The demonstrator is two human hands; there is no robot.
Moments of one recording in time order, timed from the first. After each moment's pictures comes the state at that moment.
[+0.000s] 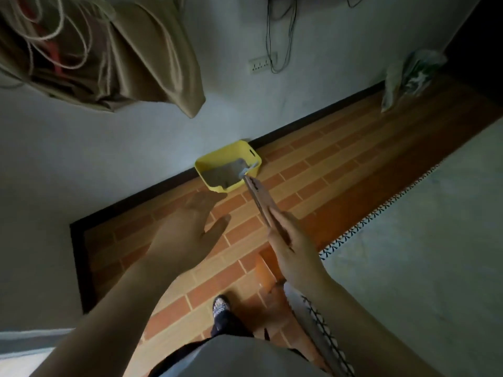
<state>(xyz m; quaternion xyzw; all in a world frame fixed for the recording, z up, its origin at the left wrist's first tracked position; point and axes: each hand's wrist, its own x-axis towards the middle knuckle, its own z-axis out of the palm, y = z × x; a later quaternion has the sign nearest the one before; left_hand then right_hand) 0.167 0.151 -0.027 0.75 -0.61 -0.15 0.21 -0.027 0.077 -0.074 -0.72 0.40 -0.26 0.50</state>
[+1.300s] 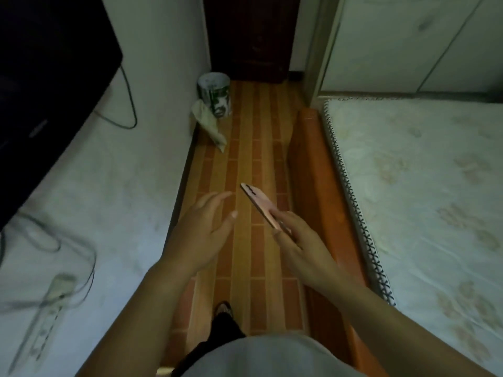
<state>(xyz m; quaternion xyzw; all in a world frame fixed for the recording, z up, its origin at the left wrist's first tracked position) 0.128 -0.813 -0.021 0.41 -0.84 -0.32 0.19 -0.038 -0.695 -0.049 -0.52 0.69 -0.41 0.30</state>
